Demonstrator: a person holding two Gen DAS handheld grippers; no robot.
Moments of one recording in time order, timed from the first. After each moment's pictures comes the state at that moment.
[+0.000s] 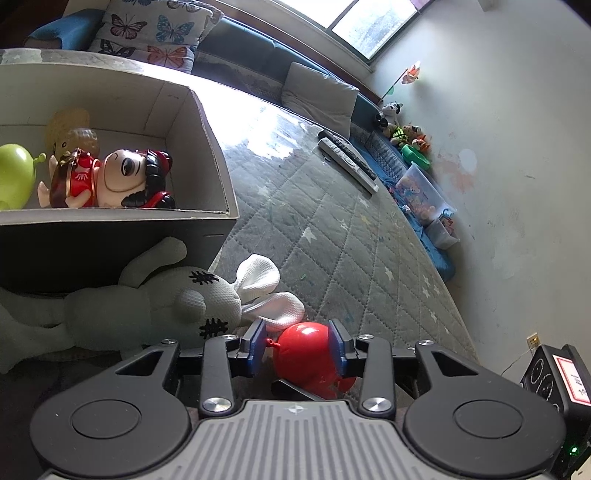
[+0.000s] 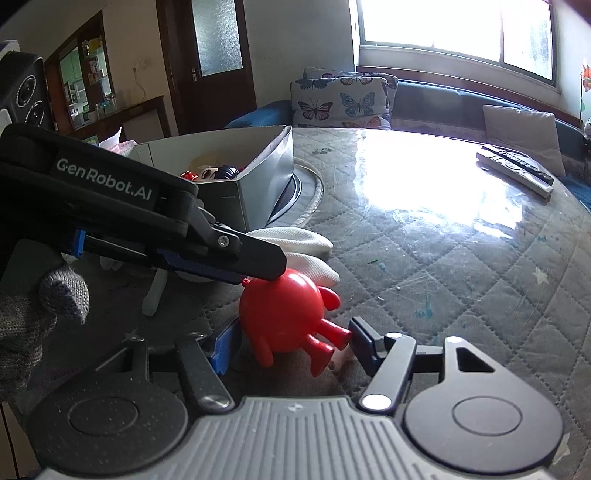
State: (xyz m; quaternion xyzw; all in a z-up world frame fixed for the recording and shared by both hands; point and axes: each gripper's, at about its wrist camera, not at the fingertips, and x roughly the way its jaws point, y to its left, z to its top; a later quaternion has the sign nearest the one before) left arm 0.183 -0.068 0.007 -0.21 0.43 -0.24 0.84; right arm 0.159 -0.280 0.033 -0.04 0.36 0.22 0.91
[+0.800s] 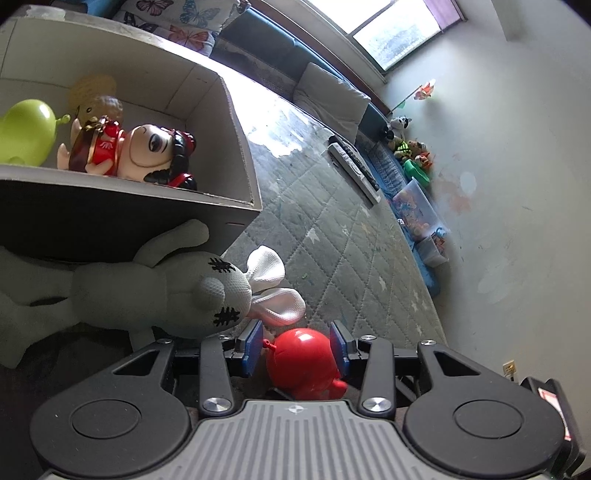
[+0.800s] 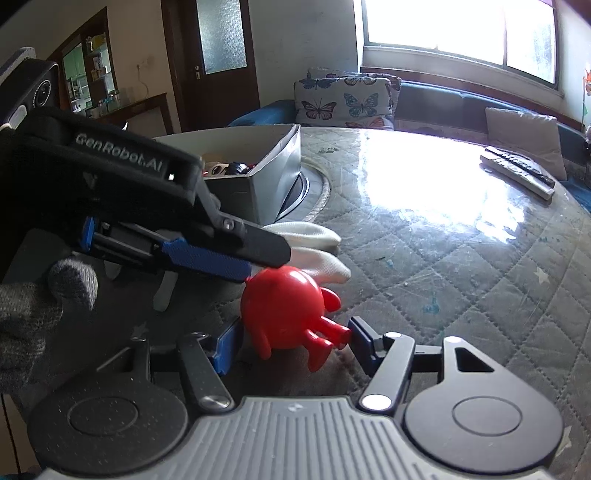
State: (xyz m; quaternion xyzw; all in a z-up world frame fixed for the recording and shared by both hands) left arm 0.181 -0.052 0.002 -0.28 0.44 -0.24 0.82; right arm 0.148 -0.274 0.034 -0.04 0.36 0.23 0.90
